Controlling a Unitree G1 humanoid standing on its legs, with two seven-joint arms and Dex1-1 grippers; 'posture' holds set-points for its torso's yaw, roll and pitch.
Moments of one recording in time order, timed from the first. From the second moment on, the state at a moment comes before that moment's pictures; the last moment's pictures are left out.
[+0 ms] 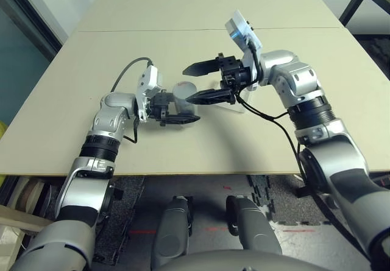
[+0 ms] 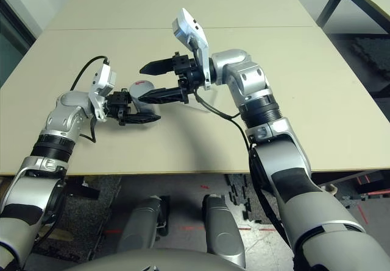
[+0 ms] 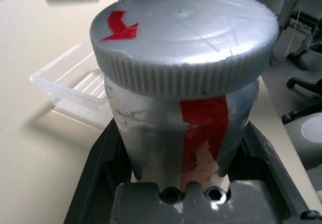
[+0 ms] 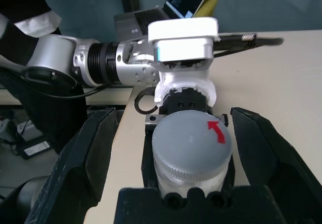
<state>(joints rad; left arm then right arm) -0.71 0.47 -0.08 0.53 -0.31 0.06 -1.47 -1.04 -0.21 0.18 0.49 0.32 0.39 1.40</state>
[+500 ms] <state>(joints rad) -0.72 0.45 -0.08 0.53 -0.31 0.06 -1.47 -1.09 -0.17 0.19 0.62 0.27 0.30 1.38</state>
